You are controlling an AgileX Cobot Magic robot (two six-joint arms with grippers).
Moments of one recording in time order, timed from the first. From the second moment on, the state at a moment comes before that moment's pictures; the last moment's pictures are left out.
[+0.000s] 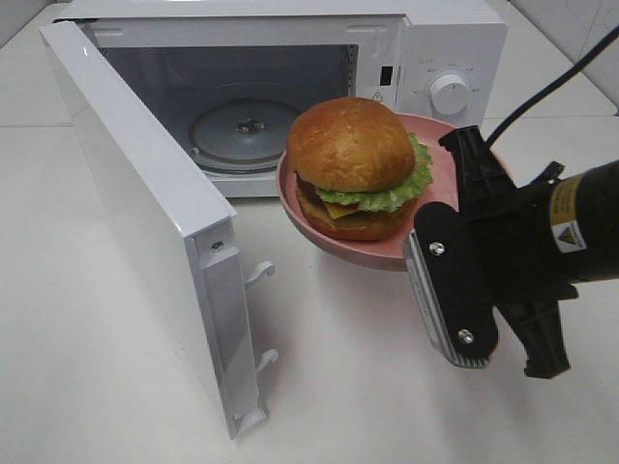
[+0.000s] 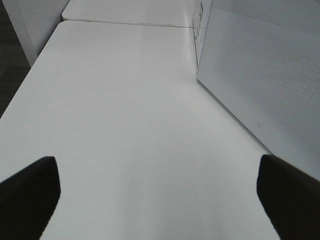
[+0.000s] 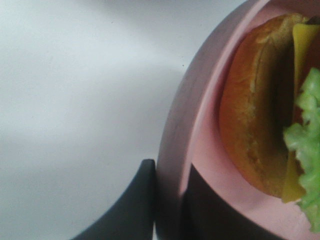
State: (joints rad) left arm 0.06 -0.01 -0.52 -0.06 1.07 0.01; right arm 0.67 1.28 -0.60 -0.34 0.22 -0.96
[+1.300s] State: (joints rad) left arm 0.06 -0.01 -0.52 -0.06 1.07 0.01; right arm 0.67 0.68 -0.48 -0.52 0.98 -0.24
